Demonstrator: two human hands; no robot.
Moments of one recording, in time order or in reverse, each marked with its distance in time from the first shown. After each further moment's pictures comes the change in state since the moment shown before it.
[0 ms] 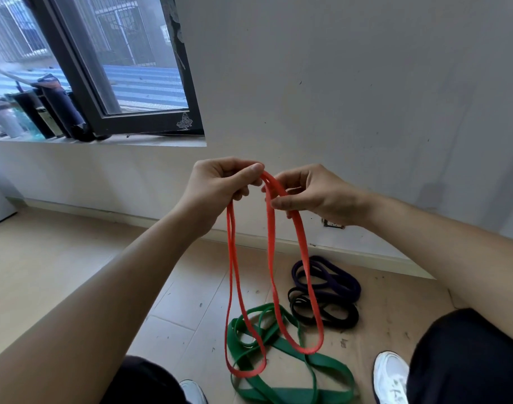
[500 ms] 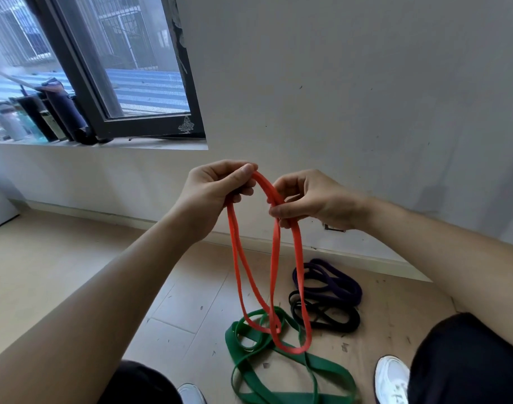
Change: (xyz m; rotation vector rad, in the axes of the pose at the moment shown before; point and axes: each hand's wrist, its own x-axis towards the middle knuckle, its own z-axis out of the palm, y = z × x) left_hand -0.002 -0.002 -0.008 -0.191 -0.029 -0.062; right_hand -0.001 -0.007 0.003 0.010 -0.049 0.062
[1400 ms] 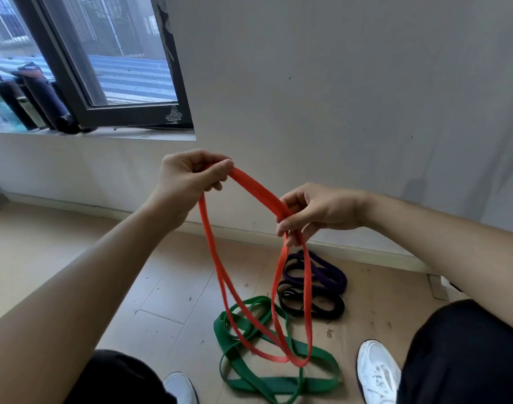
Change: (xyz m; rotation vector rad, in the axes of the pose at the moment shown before) left_hand -0.001 -0.002 -0.009 0.178 0.122 0.095; right_hand -0.022 0.020 -0.017 0.002 -0.283 0.258
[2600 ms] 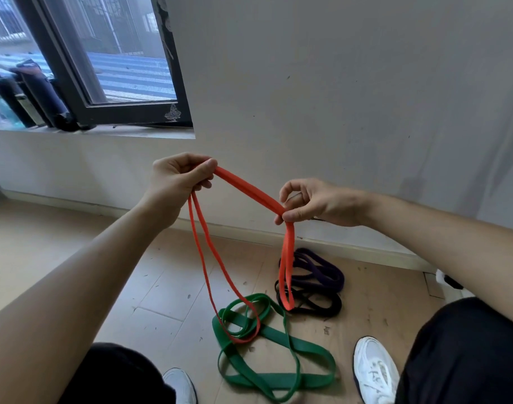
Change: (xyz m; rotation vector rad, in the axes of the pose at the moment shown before) left_hand 0.003 -0.019 -0.016 0.002 0.062 -0.057; right_hand 0.001 0.013 -0.006 -0.019 0.203 -0.056
